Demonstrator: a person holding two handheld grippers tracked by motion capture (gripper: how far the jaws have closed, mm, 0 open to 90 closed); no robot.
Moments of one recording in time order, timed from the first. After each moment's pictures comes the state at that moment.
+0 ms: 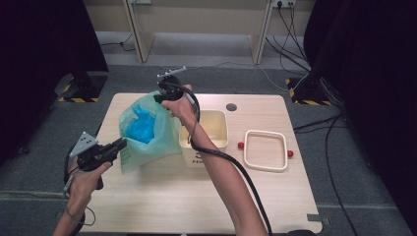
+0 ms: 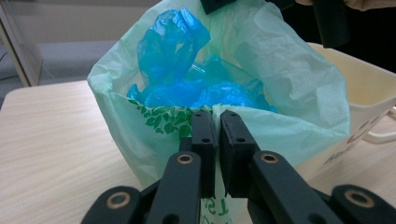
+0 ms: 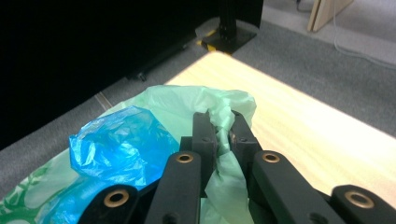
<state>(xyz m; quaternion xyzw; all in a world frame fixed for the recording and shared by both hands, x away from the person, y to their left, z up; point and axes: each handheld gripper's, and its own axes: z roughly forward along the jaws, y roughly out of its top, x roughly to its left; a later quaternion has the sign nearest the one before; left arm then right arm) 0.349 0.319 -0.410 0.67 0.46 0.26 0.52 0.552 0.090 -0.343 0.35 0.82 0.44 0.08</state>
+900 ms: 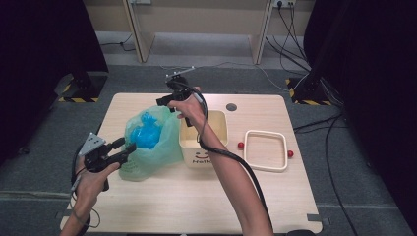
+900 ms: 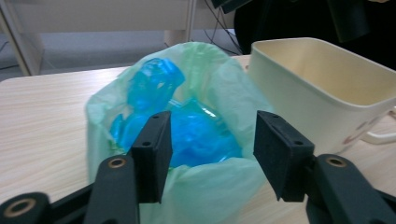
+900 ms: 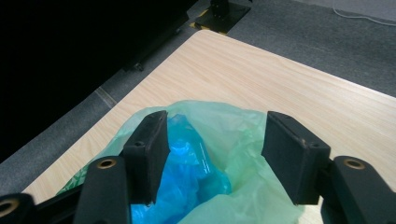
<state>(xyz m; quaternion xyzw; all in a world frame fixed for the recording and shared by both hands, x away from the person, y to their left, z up) 0.348 0.296 -0.407 0.67 0.47 0.25 0.51 0.557 0.068 -0.340 0.41 0.81 0.42 0.05</state>
